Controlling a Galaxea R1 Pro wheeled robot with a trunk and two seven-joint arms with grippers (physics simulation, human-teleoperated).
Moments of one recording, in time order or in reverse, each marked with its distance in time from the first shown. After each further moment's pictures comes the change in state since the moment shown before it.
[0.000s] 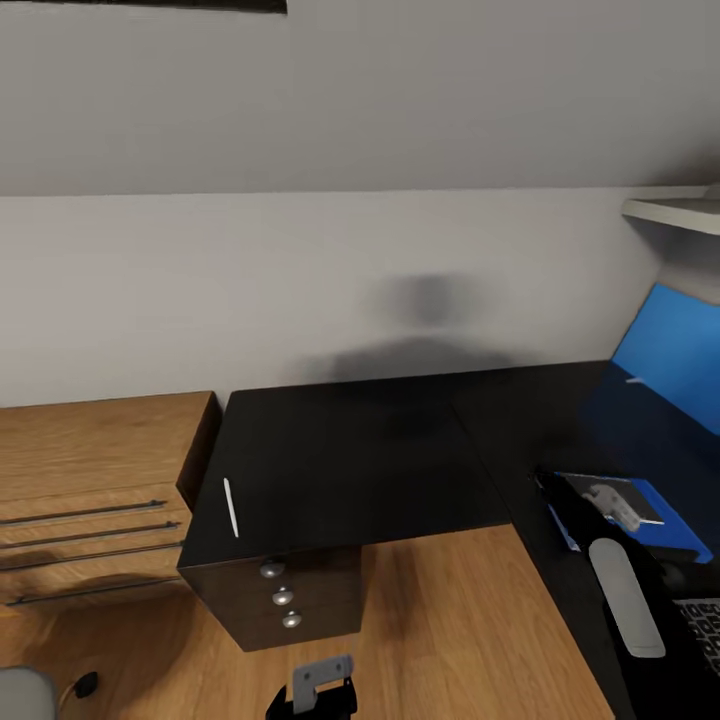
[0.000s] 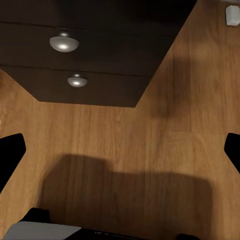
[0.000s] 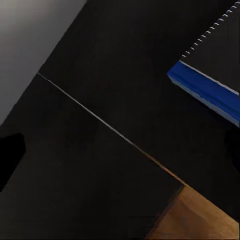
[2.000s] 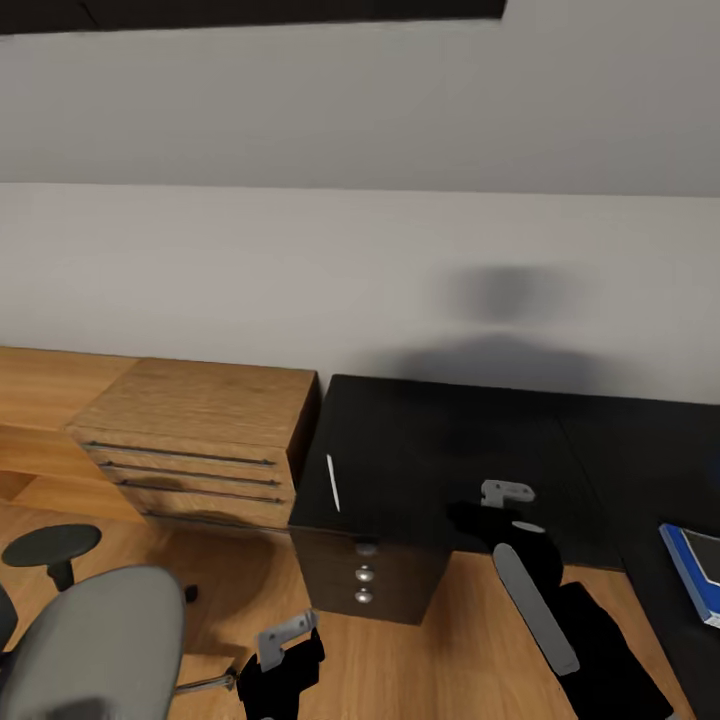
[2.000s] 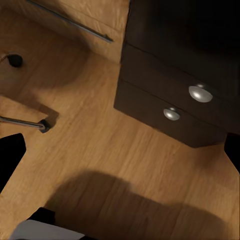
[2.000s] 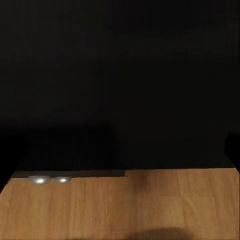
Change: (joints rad) left arm 0.000 0.025 0.175 -0.097 0.001 0.030 0.000; right arm -0.025 0.004 0.492 -0.099 0.295 0.412 -0.187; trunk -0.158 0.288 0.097
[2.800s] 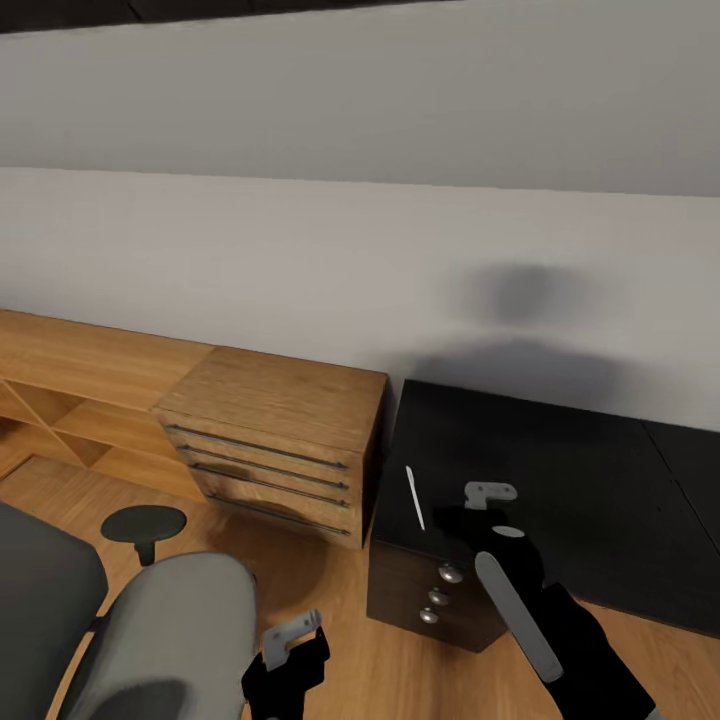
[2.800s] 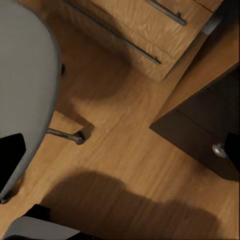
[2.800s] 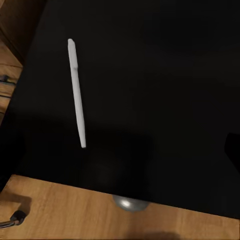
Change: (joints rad) left arm 0.000 -0.011 -0.010 -0.006 -0.001 -0.006 0.002; right arm -0.011 0.008 0.088 0.026 0.033 -0.031 -0.003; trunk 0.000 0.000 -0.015
